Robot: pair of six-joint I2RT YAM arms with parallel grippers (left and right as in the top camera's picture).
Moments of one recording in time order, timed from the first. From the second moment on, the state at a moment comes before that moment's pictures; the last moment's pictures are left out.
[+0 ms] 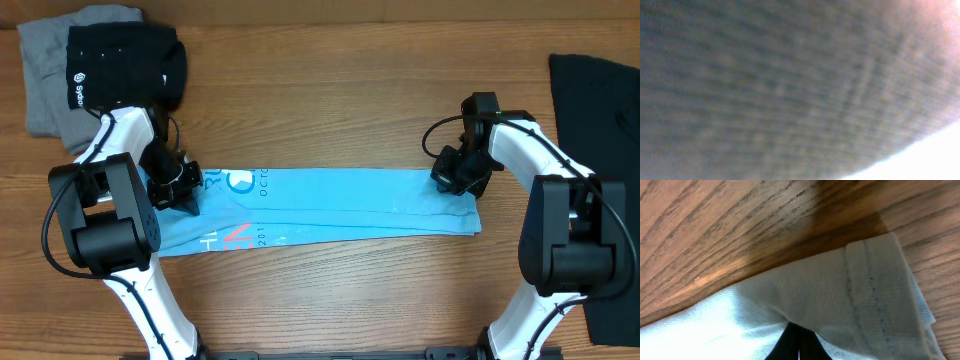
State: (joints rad) left arm 0.20 2.19 1.52 -1.29 0.14 -0.15; right arm 0.01 1.98 1.28 -0.89 -0.17 0.54
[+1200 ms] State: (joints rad) left arm 0.23 2.21 1.90 -1.56 -0.06 -0.23; right arm -0.16 1.82 1.54 -1.18 0.01 0.43
